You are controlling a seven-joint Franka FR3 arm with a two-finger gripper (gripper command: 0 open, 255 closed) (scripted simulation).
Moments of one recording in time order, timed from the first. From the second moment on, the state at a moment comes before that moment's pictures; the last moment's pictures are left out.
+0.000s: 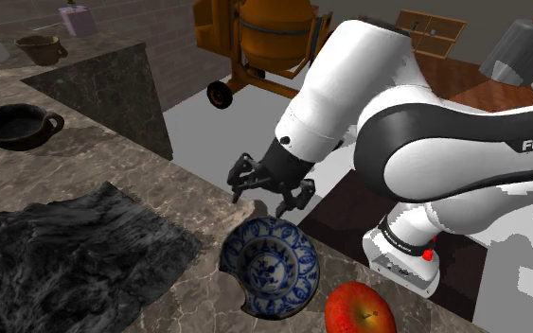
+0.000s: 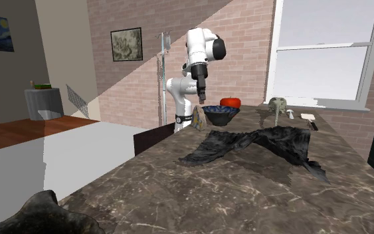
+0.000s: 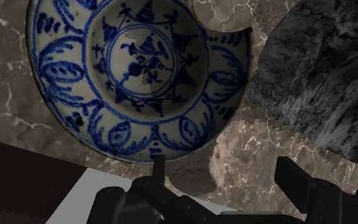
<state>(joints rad) 0.24 -0.79 0.63 -2.72 0.68 2.31 1.29</state>
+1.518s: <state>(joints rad) 0.33 -0.77 0.66 -2.92 0.86 2.67 1.17</state>
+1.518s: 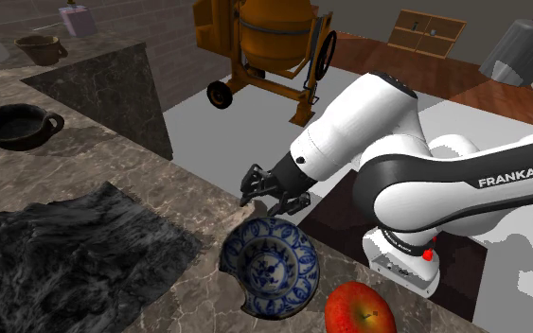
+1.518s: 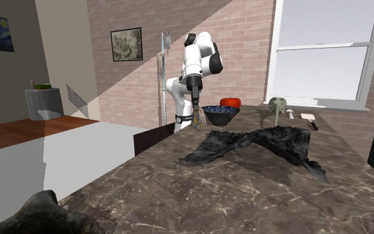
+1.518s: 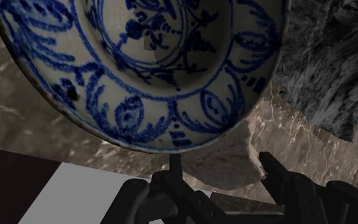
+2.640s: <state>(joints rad) 0.28 -0.91 0.59 -2.82 0.74 2.44 1.23</state>
